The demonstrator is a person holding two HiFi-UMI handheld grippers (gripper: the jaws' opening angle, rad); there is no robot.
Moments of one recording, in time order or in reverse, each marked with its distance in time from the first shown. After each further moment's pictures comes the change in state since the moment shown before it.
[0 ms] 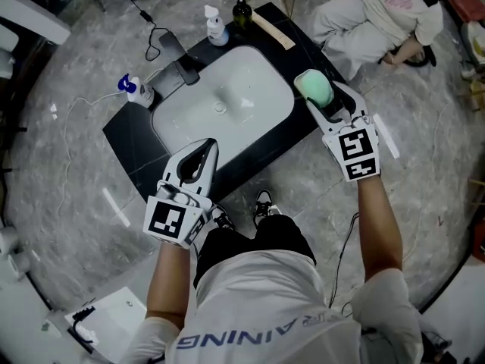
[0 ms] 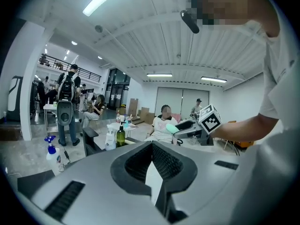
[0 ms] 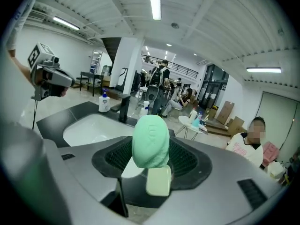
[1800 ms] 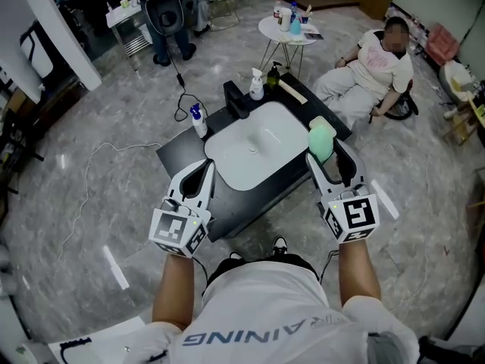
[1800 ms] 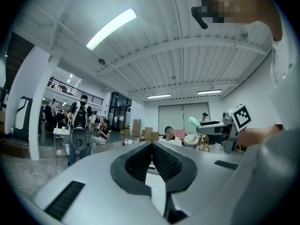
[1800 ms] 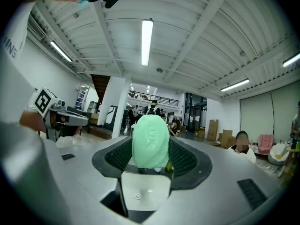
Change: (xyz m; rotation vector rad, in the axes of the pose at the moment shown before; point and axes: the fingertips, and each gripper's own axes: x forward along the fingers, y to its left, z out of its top) left arm -0.225 0.033 0.094 0.096 -0.247 0.055; right arm -0.209 0.175 0.174 0.174 -0.423 -0.164
